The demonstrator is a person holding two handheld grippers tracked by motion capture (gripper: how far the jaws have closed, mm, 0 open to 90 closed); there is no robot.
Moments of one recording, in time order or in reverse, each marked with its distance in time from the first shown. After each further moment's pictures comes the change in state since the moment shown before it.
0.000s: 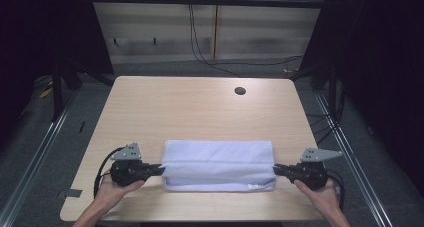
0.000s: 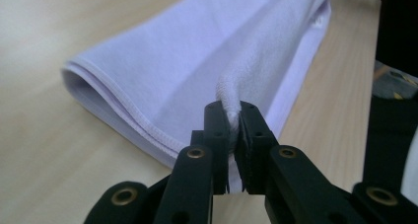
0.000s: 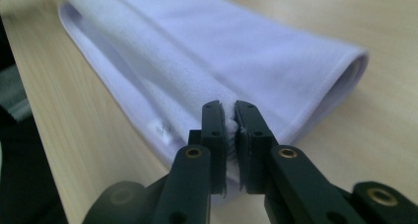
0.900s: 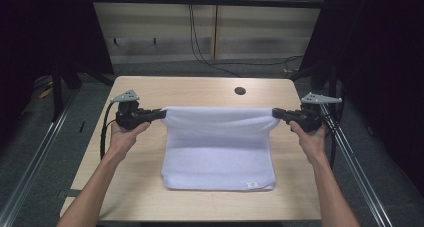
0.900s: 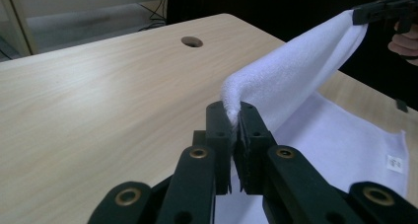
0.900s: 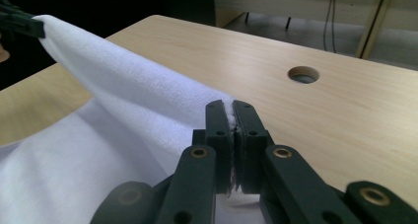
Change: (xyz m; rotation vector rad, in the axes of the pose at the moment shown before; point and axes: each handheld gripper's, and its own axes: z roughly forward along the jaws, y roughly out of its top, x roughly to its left) left arm 0.091 0.093 -0.006 -0.257 0.133 -0.099; right arm -0.081 0.109 0.019 -0.228 -0.109 0.070
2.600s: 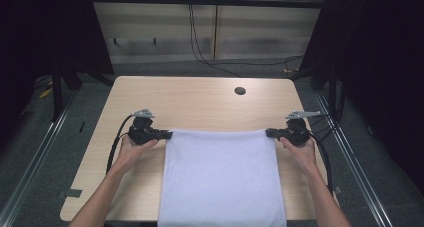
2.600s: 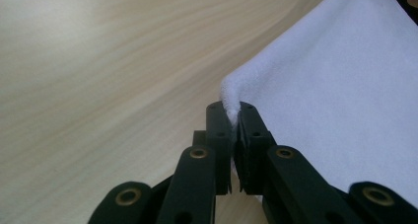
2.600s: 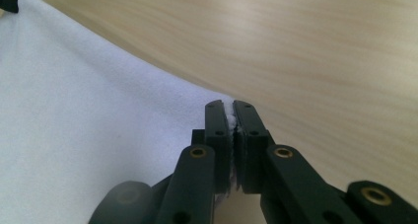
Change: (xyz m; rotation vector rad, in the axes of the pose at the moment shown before) left arm 0.016 -0.045 0.044 0.219 -0.007 -0.052; right arm -0.015 -0.055 0.040 0.213 -0.016 0.037
